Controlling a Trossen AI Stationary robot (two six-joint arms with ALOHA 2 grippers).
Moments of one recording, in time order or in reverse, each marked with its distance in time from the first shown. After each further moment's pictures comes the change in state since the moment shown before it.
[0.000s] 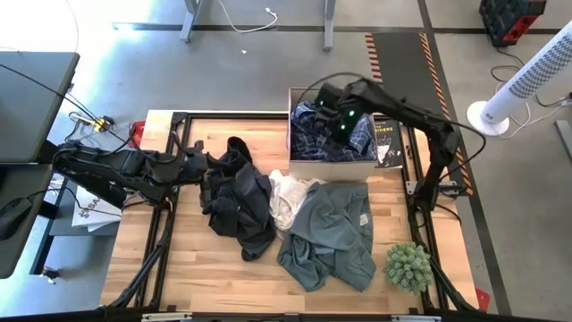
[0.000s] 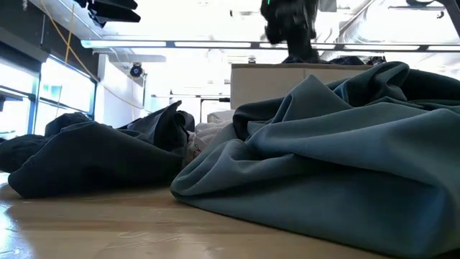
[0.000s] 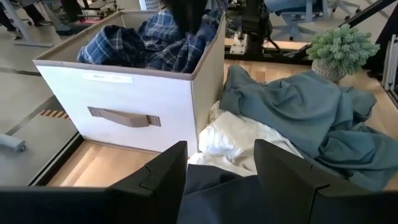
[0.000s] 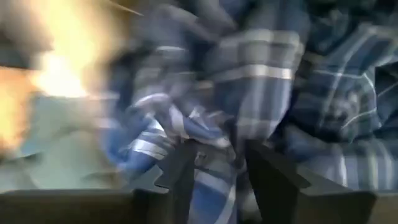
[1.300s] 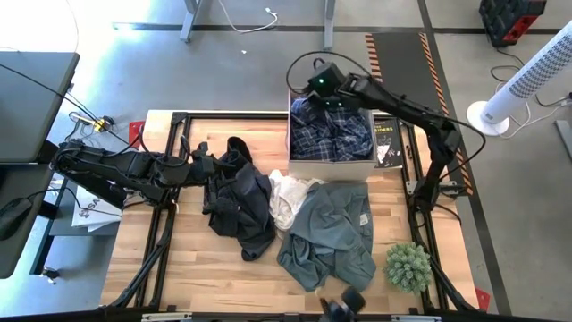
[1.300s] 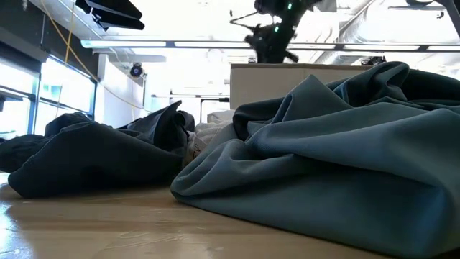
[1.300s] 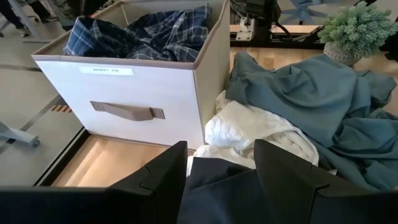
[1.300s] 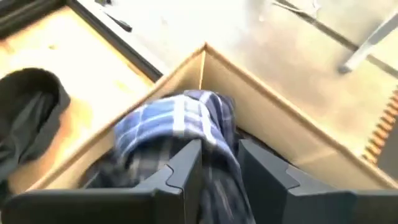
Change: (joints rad) left arm 0.001 0.040 0.000 0.000 -0.025 0.018; right arm -0.078 0.008 -0.027 0.656 0.345 0.088
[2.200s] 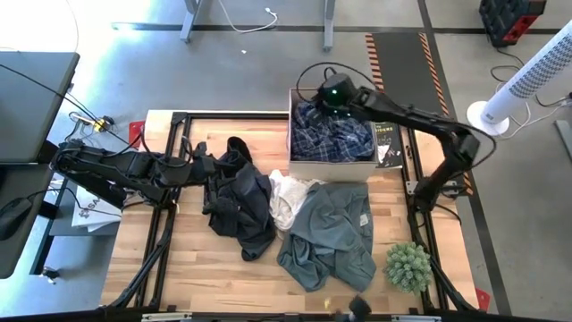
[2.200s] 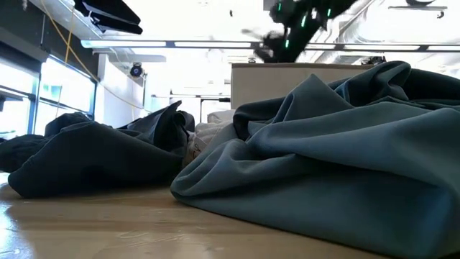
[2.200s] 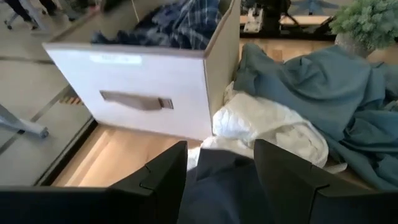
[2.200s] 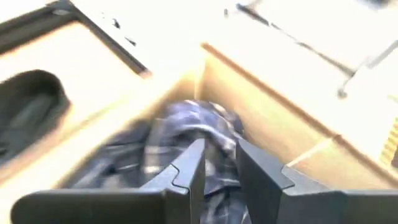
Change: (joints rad) left arm -0.001 0.000 0.000 -0.060 -0.024 -0.039; right arm 0.096 -0.246 -0.247 0.187 0.030 -0.082
